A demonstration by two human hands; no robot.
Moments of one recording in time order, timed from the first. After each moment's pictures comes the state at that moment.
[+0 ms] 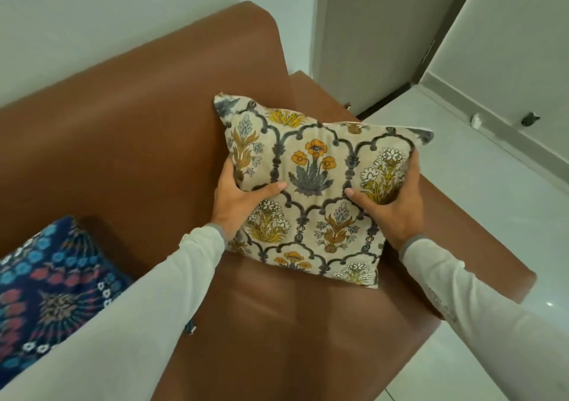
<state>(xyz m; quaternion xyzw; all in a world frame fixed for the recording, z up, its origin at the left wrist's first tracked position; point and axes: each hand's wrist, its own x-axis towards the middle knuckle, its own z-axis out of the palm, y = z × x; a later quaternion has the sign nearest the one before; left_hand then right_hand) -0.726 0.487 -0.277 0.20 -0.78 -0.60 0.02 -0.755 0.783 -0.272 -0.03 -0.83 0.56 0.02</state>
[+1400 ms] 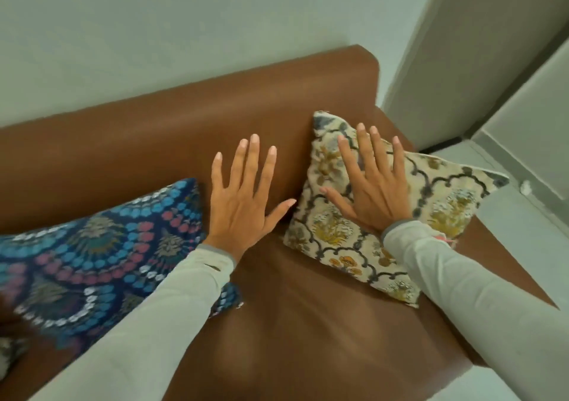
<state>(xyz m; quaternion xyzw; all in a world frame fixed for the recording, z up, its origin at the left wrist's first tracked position) -0.615 0.397 -0.213 0.06 -0.97 0.09 0.20 -0.738 0.626 -0.184 0.34 -0.92 -0.02 0.21</state>
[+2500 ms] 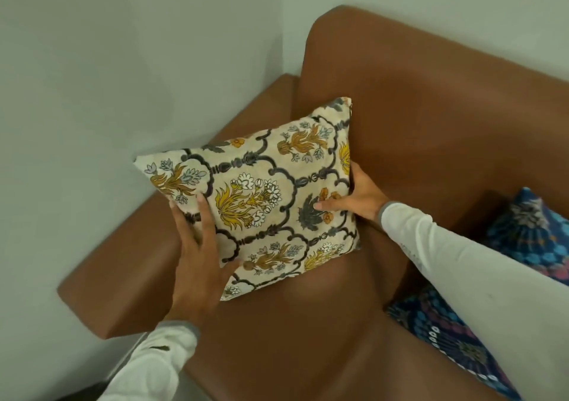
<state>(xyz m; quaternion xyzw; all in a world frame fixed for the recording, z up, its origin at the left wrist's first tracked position) 0.079 0.104 -0.277 0.68 -0.68 -0.23 0.18 -0.241 0.008 -0.273 0.49 -0.67 0.24 -0.50</state>
